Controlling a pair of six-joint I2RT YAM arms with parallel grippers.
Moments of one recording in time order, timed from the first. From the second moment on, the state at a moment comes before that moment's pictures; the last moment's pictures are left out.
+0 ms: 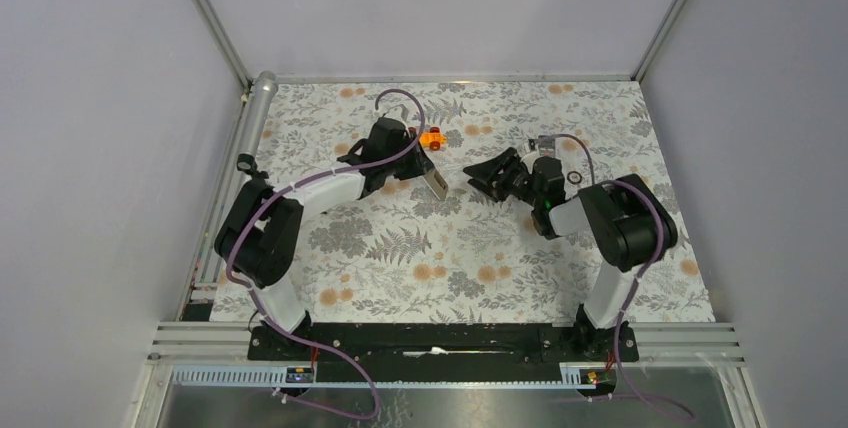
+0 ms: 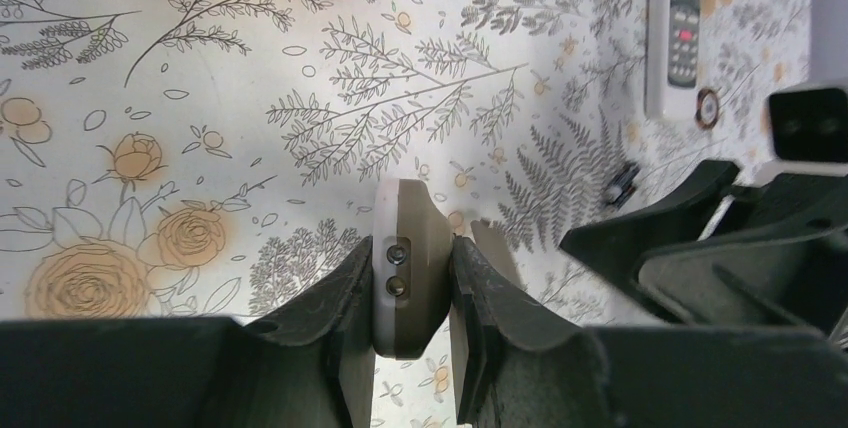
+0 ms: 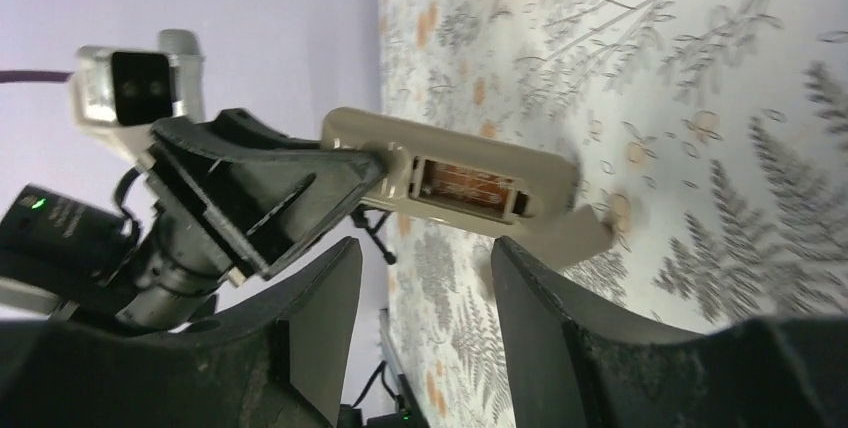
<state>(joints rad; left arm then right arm) -0.54 1.75 1.09 0.02 0.07 -0.70 0.30 1.86 0.57 1.09 -0.52 1.30</state>
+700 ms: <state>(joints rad) -0.46 1.65 1.17 -0.32 0.42 -0.22 0.26 1.36 0.77 0.09 -0.20 0.62</state>
